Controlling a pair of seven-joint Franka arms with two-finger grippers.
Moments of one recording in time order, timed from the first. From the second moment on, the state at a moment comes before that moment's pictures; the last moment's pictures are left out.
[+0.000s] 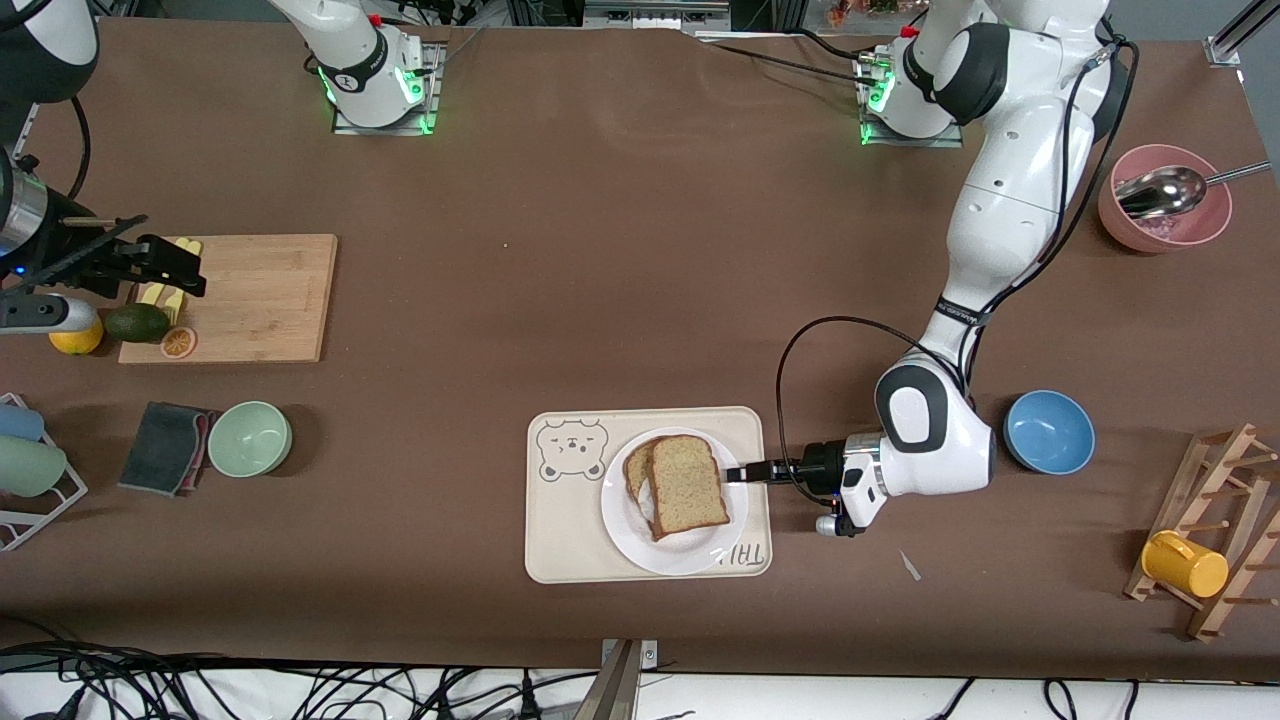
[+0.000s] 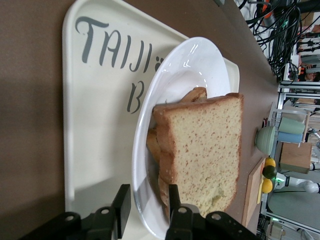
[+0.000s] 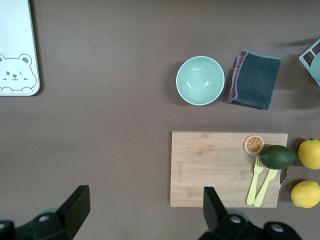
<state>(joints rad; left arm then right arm) -0.12 1.09 -0.19 -1.17 -1.01 2.17 0.36 -0.03 0.17 0.07 -1.46 -0.02 1.57 0.01</state>
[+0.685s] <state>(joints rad) -0.11 0.95 -0.18 -1.16 -0.66 2.11 0.20 -0.03 0.17 0.08 -1.46 -0.02 1.57 0.01</state>
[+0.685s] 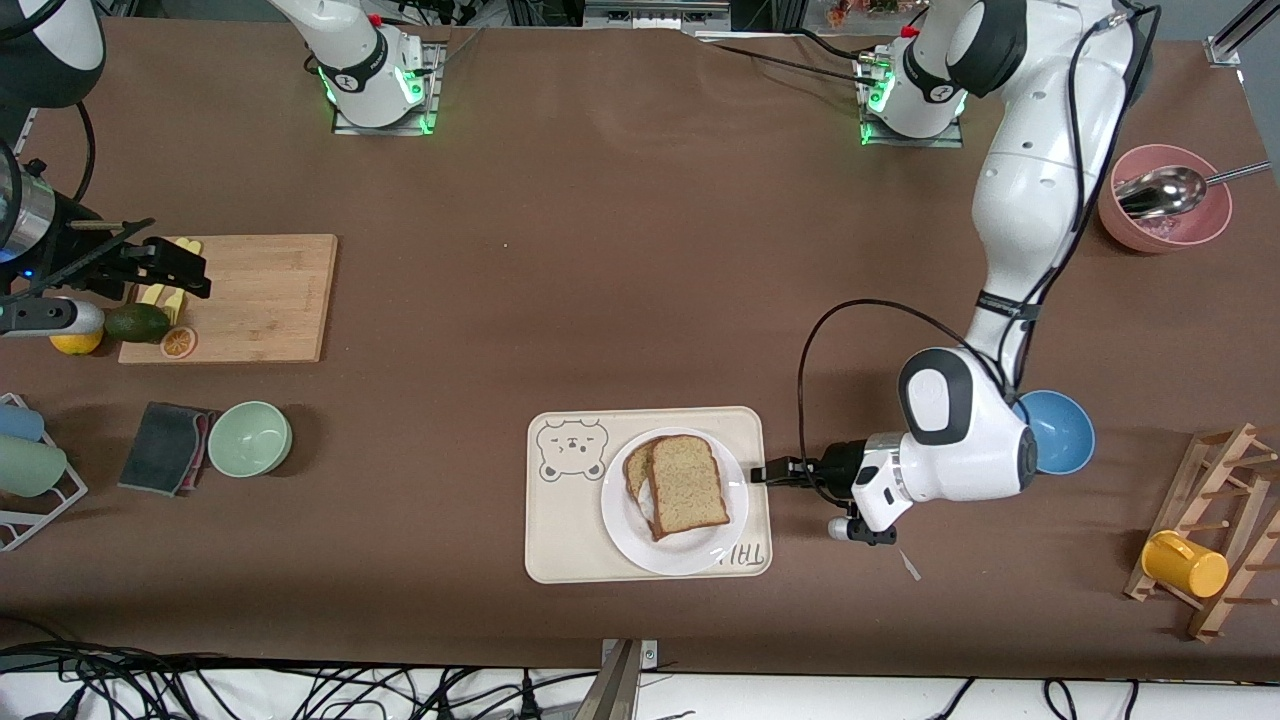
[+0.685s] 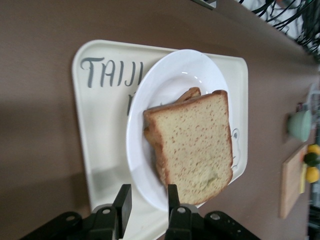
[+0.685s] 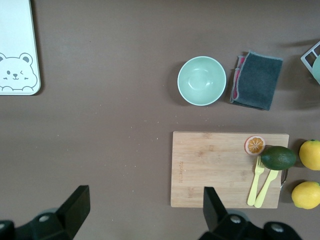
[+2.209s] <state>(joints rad) -0.10 0.40 -0.17 -1.16 0.08 1.54 -0.12 -0.04 0.17 0.07 -1.44 -0.02 1.57 0.01</state>
